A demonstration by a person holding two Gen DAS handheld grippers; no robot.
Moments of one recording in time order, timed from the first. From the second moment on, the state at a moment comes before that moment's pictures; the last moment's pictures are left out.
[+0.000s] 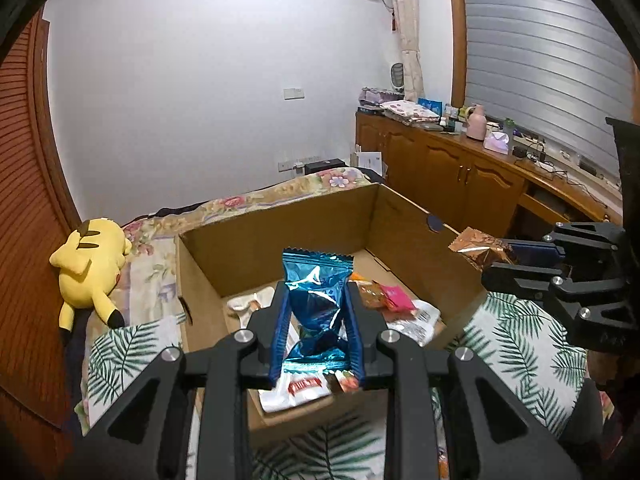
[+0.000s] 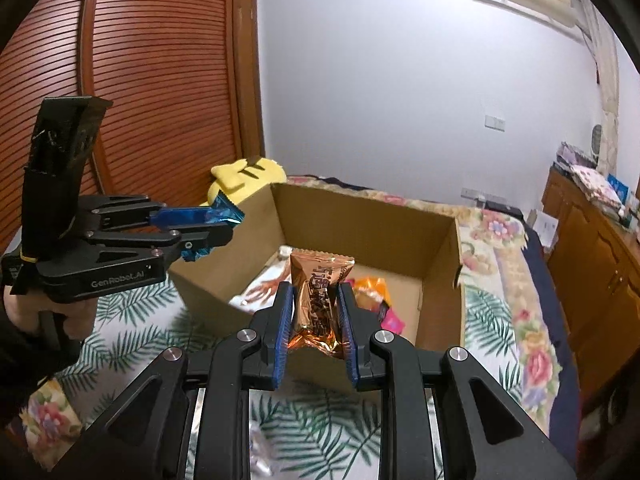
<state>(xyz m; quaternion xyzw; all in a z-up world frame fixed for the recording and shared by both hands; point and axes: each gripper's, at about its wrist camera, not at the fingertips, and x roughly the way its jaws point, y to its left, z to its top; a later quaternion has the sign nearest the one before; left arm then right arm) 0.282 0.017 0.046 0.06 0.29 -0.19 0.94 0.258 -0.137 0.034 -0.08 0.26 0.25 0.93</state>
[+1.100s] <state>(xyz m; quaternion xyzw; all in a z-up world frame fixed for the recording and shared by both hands) 0.342 -0.001 -0.011 0.10 0.40 -0.19 0.89 0.357 -0.091 -0.032 -0.08 0.38 0.26 0.88</state>
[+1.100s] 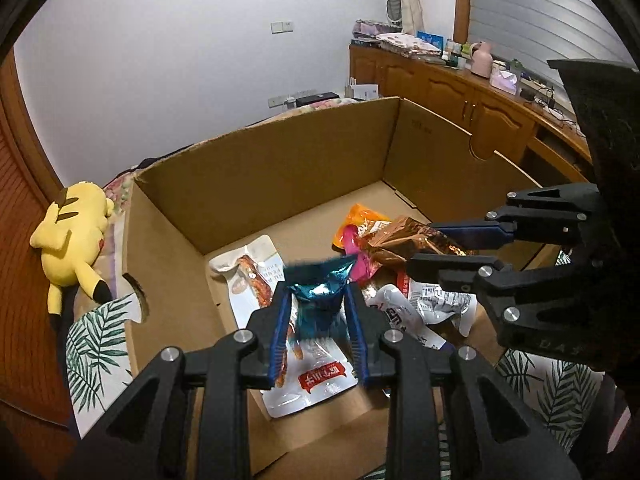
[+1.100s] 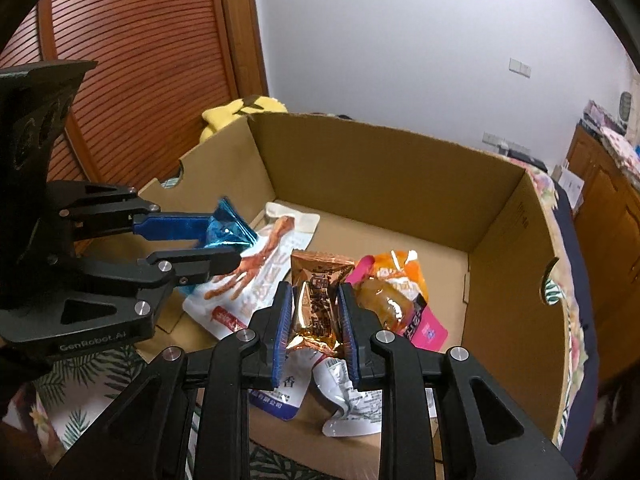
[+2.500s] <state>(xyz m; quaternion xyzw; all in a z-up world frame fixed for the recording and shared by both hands) 0.226 0.036 0.026 0.06 0.34 -0.19 0.92 0.216 -0.104 0.006 -0.03 0.32 0.24 0.92</state>
